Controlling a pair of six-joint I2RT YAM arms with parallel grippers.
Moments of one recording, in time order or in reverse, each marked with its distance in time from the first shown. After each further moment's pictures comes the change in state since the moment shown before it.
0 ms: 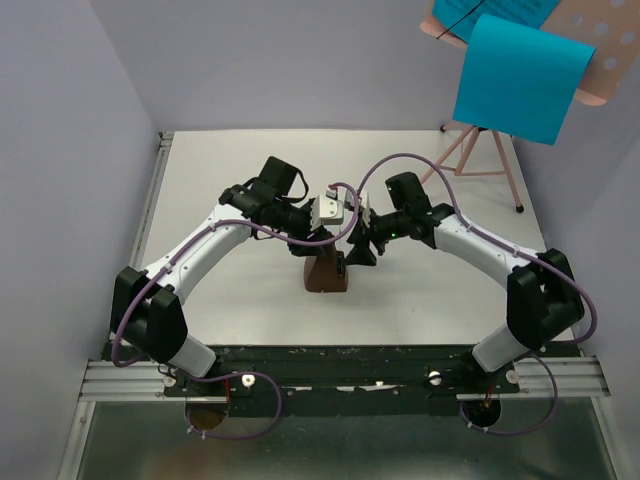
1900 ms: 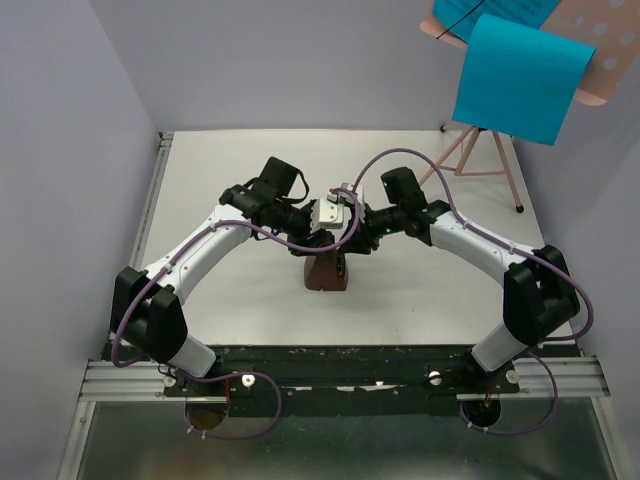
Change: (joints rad) left arm -0.001 0.000 0.000 -0.009 -0.008 0.074; right arm 0.019 0.036 0.043 0.059 -0.005 0.028
